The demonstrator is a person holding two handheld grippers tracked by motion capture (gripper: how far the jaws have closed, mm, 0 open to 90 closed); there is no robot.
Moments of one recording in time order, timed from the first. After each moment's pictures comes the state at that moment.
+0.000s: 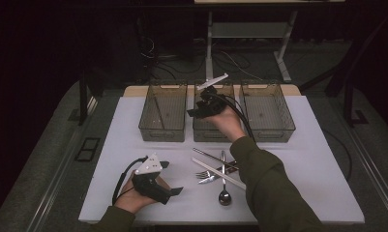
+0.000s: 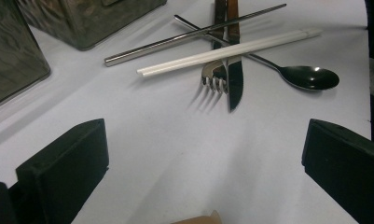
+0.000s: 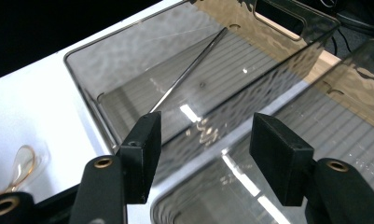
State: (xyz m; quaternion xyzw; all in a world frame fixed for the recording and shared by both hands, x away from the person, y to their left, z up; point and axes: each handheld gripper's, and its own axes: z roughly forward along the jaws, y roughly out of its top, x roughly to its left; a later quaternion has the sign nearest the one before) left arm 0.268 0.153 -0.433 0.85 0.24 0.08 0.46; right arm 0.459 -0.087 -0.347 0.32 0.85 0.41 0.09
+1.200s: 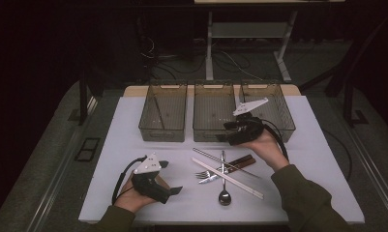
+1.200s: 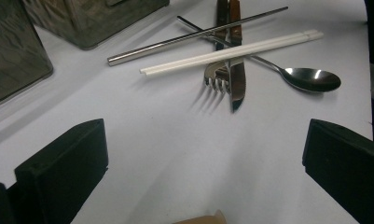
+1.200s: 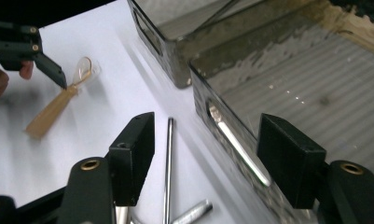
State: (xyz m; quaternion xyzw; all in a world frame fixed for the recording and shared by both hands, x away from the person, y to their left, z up) left arm 0.271 0.157 -0.435 0.84 0.25 0.08 0.47; right arm 0.384 -0.180 -0.369 0.28 0.85 0.43 0.06
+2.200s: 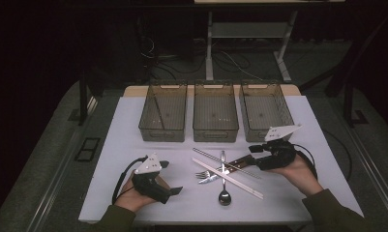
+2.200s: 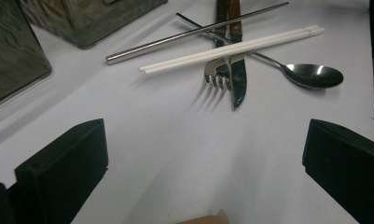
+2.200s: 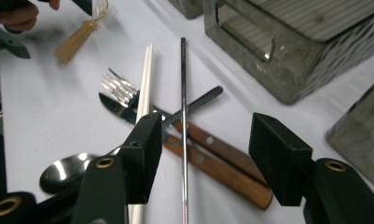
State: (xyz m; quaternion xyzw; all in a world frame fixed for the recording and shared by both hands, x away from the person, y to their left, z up) left arm 0.271 0.155 -0.436 0.85 0.24 0.08 0.46; right arm 0.319 -0.251 -0.392 0.29 0.86 0.42 0.05
